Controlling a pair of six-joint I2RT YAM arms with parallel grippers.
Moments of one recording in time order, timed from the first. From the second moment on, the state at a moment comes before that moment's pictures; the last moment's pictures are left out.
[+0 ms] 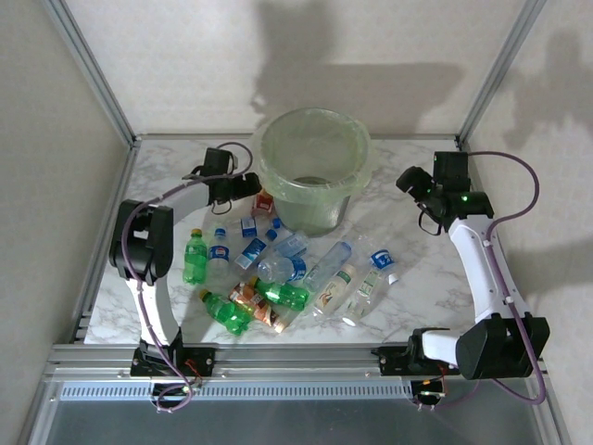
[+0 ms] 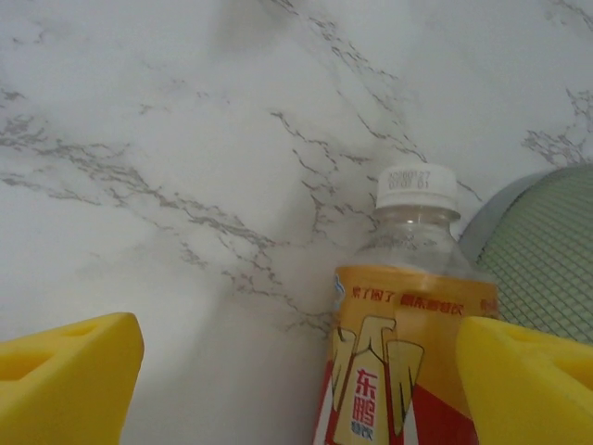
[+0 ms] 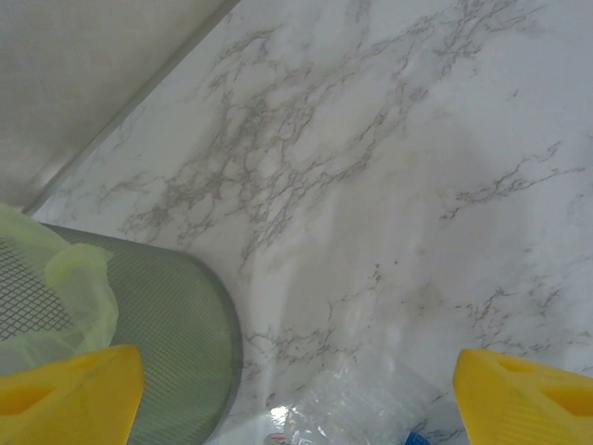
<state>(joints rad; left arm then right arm) -0.20 1.95 1.33 -0.26 0.19 -0.48 0.07 1.25 1.22 -0.77 0.02 0.70</state>
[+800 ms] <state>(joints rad) -0.27 1.93 1.26 -0.31 0.10 -0.49 0.09 1.23 1.18 -0.77 0.02 0.70</state>
